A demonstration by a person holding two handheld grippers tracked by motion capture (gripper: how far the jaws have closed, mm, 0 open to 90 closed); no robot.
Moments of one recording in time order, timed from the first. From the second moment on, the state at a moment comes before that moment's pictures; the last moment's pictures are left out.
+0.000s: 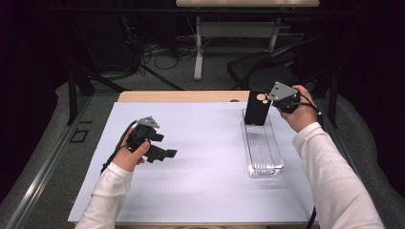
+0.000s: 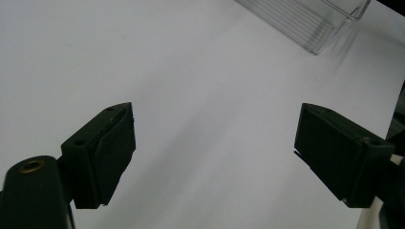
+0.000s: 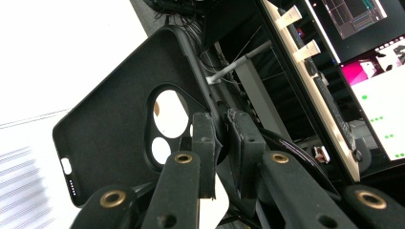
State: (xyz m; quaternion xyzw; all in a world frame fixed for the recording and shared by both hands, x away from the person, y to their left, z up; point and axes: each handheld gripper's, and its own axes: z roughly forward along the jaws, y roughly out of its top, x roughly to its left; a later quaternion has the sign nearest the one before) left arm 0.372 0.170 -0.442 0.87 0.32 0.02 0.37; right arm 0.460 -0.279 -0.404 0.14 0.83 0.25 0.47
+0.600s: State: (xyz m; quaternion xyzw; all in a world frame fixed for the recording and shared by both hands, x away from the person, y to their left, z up) left arm 0.374 0.176 -0.442 0.87 0.33 0.02 0.37; right arm 0.473 -0.271 -0.411 0.12 0.83 0.24 0.49
